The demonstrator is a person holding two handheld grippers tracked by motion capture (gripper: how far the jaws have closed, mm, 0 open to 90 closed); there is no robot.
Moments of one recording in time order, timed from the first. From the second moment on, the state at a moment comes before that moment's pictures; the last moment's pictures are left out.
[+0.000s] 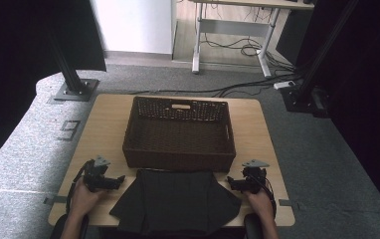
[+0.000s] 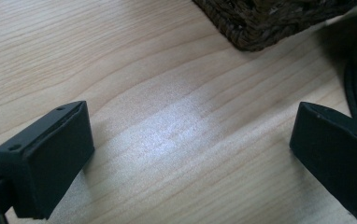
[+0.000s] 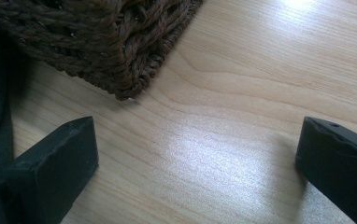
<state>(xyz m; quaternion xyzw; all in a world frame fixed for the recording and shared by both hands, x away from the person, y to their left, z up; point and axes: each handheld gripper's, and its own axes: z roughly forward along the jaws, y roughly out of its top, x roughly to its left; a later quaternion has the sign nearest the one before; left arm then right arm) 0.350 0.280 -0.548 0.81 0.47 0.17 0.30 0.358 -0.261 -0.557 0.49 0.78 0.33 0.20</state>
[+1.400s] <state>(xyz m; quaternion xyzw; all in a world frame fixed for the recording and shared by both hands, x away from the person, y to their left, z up) 0.321 0.185 -0.520 0.84 0.42 0.11 0.33 0.325 -0.167 -0.521 0.43 0.83 0.35 0.11</state>
